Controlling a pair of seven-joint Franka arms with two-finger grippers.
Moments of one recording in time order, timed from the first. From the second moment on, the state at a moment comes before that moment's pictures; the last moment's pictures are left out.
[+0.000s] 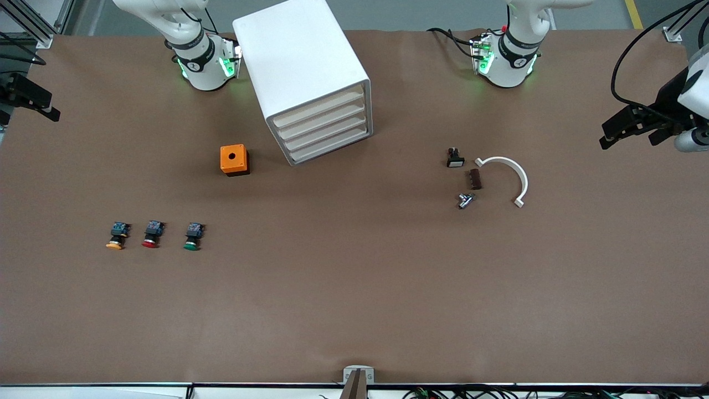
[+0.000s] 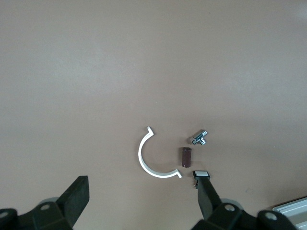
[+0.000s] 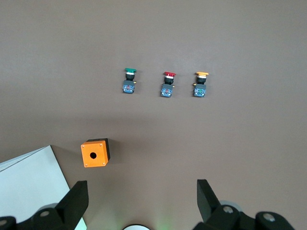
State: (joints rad) left arm -0.05 -0.06 -0.02 -1.62 -0.02 1.60 -0.14; right arm 0.01 -0.13 -0.13 -1.62 0.01 1.47 -0.16
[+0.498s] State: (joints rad) left arm -0.05 -0.04 -0.02 -1.63 -0.02 1.60 -0.14; right arm 0.01 -0.13 -0.13 -1.63 0.01 1.47 -0.16
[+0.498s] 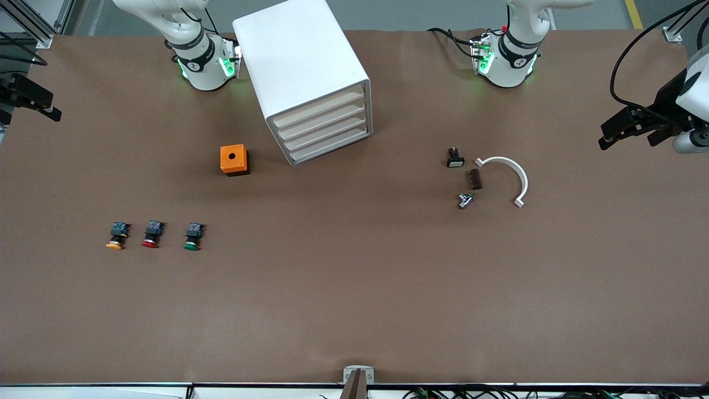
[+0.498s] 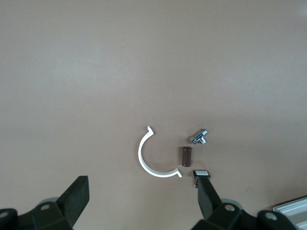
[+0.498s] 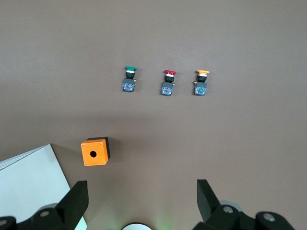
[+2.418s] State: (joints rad) left arm -0.42 0.64 -0.06 -1.38 -0.74 1.26 -1.78; right arm 0.01 -0.14 -0.12 -1.63 0.01 1.47 -0.12
